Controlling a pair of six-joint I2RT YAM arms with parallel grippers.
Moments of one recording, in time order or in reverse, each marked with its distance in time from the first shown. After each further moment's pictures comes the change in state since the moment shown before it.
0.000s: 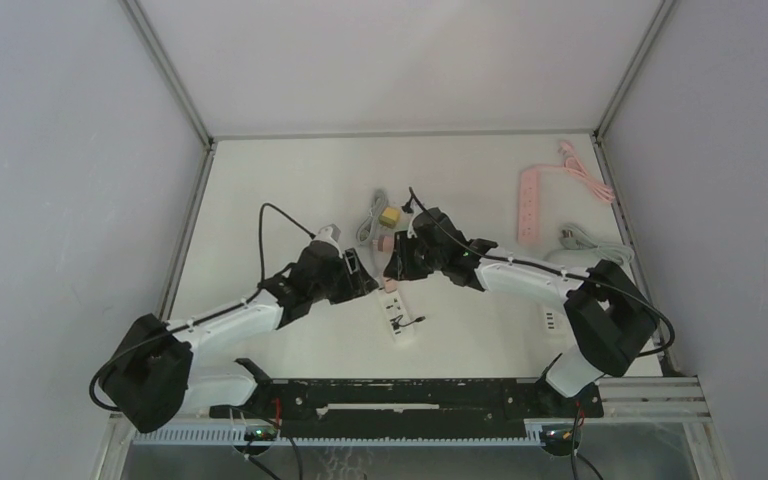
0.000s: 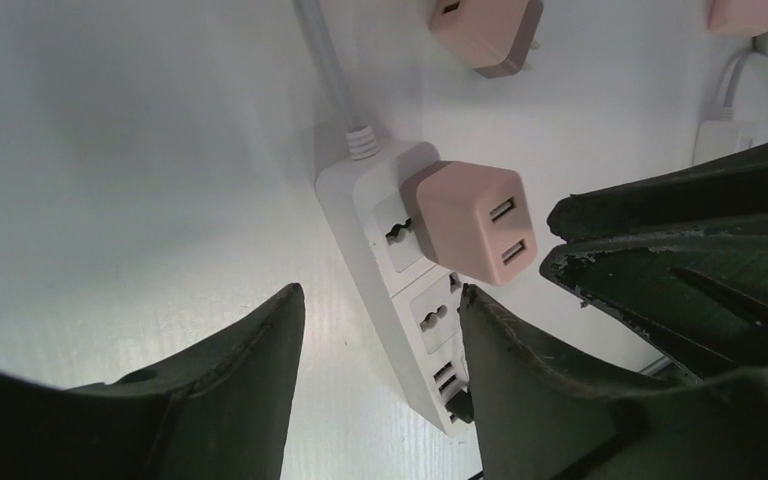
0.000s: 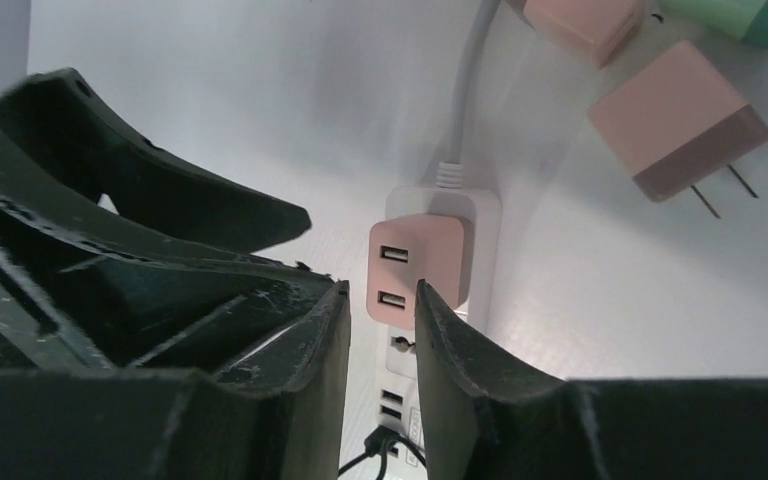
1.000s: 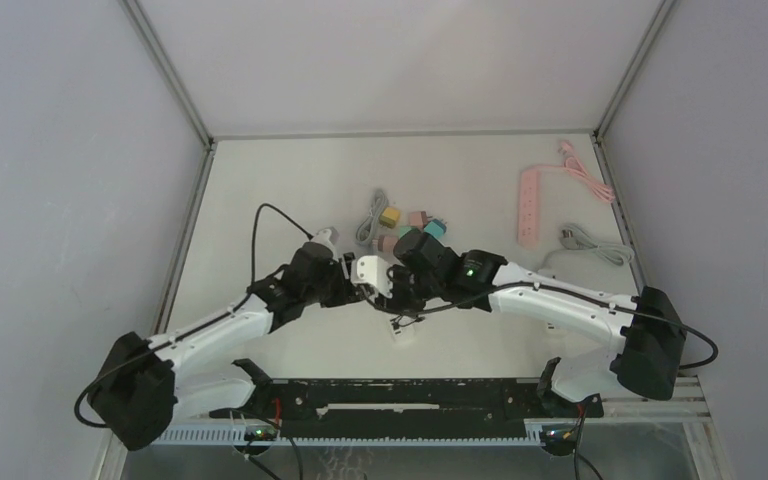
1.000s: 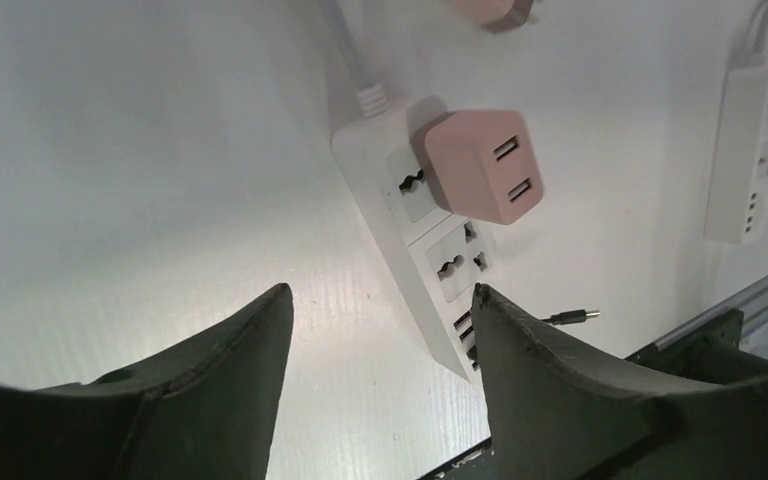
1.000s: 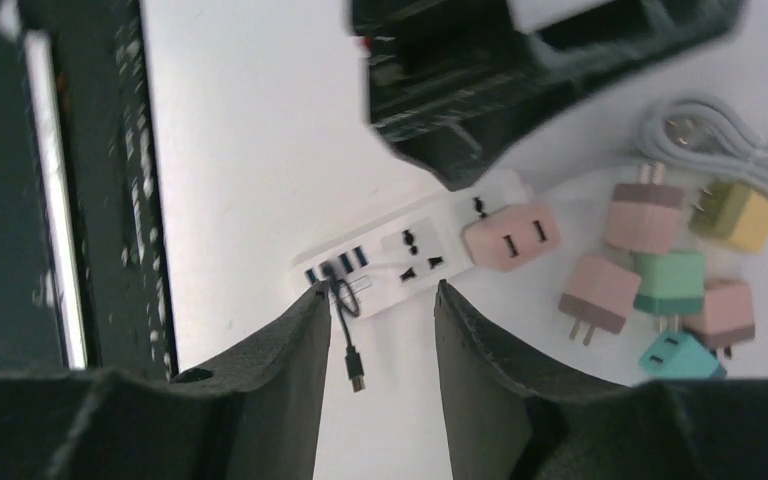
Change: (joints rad) left arm 0.001 -0.040 0.007 -0.112 0.050 0.080; right arm 0.255 -0.161 0.151 -0.443 -0.102 -1.135
